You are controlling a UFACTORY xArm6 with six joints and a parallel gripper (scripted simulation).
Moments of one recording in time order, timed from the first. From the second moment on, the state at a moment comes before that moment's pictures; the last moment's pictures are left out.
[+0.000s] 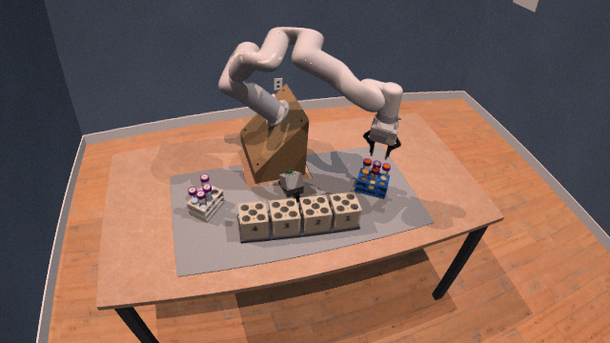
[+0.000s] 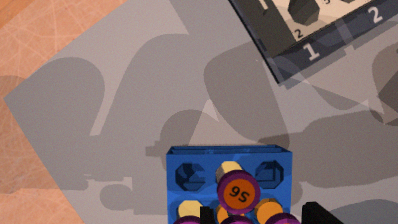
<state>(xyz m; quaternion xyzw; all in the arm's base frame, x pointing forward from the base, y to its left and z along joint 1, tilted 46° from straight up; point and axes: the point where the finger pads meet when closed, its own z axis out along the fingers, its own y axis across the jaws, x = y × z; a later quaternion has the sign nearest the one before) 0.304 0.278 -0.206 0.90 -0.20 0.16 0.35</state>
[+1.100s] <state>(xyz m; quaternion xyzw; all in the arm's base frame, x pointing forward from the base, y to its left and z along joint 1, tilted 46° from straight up) 0.313 0.237 -0.247 0.90 -0.20 0.16 0.35</state>
